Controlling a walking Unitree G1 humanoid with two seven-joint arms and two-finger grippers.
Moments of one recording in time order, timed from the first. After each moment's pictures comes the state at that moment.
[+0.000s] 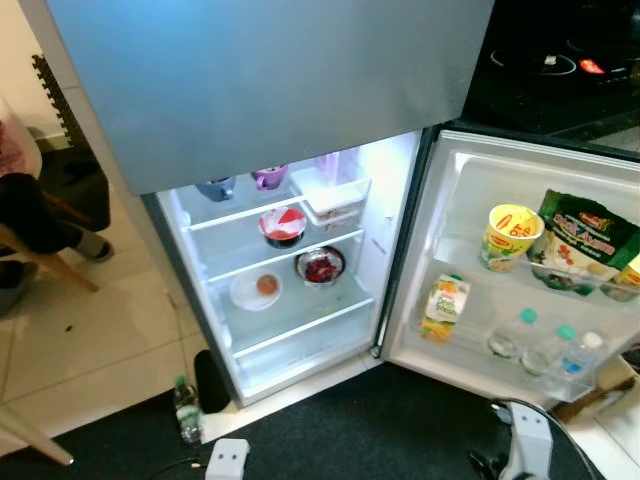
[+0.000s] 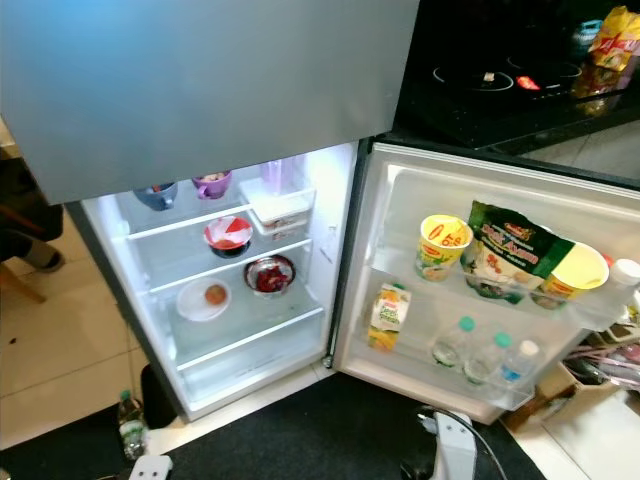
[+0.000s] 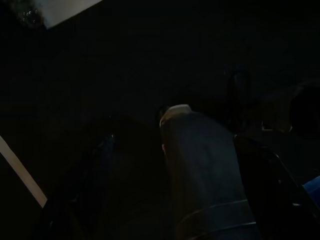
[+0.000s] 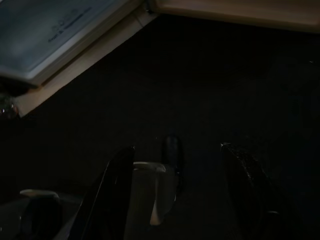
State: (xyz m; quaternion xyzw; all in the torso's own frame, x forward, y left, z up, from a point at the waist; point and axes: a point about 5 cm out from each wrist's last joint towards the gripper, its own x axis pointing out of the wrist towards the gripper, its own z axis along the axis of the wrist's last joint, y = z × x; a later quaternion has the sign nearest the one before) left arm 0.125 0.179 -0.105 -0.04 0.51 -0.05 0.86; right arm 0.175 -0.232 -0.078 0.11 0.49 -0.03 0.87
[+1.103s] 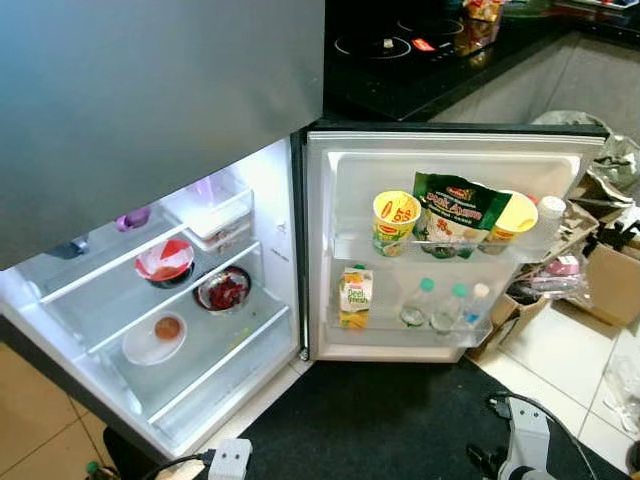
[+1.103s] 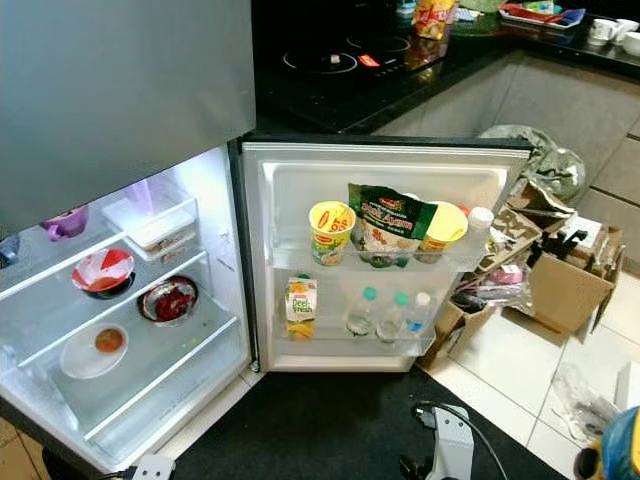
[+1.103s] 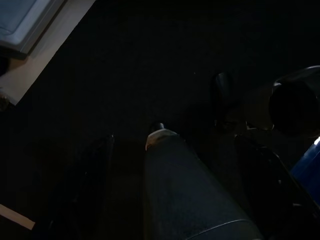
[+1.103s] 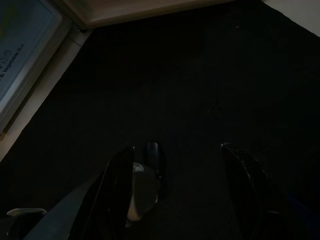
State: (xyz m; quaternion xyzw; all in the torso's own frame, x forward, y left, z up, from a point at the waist) left arm 0.124 0.180 -0.106 -0.03 0.51 -0.06 0.86; right arm 0.172 -0.233 -0.080 0.11 0.49 -0.03 0.87
